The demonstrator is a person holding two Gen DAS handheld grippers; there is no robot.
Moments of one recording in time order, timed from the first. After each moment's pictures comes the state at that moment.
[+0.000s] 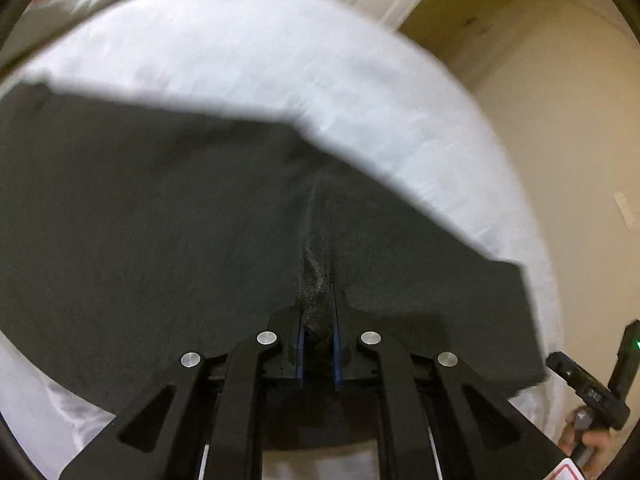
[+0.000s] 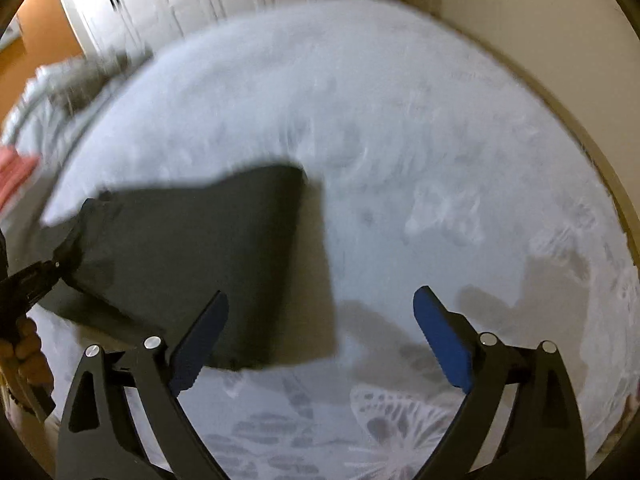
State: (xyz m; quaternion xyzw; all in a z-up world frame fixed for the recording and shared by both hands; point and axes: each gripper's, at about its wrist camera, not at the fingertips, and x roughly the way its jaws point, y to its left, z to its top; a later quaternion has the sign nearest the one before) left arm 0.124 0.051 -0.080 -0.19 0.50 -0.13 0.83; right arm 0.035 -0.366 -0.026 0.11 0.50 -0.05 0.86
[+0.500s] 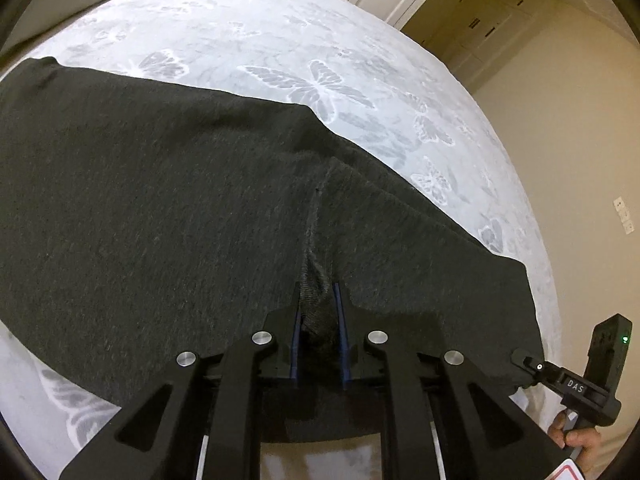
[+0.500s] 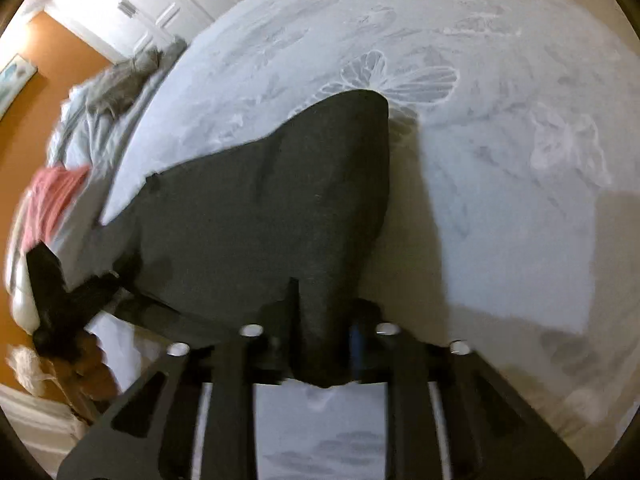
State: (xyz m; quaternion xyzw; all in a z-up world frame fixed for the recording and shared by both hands) left arm 0.123 0.053 -0.077 -0.19 0.50 -0.13 0.83; right arm 0.059 -0.351 -0.063 0.24 0.52 0.07 0.82
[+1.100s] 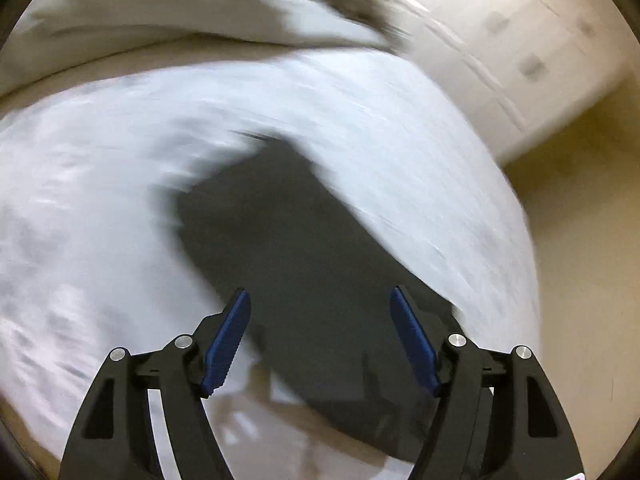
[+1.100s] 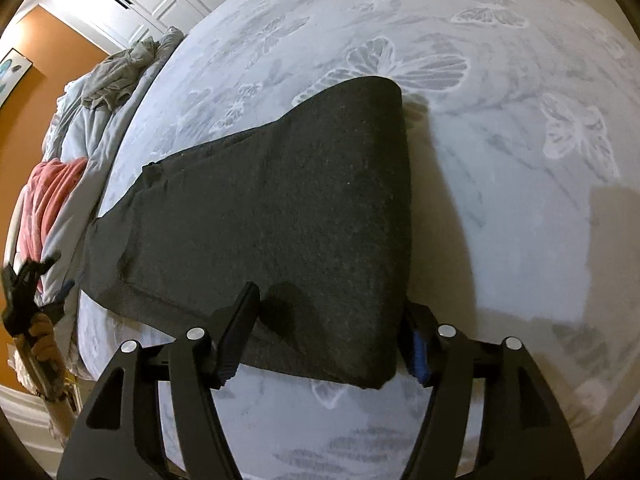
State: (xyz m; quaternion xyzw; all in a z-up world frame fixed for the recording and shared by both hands) left arm 0.093 0.289 -0.020 -0.35 0.42 0.11 0.83; right arm 0.067 -0.339 -0.068 0.23 0.54 0.06 0.81
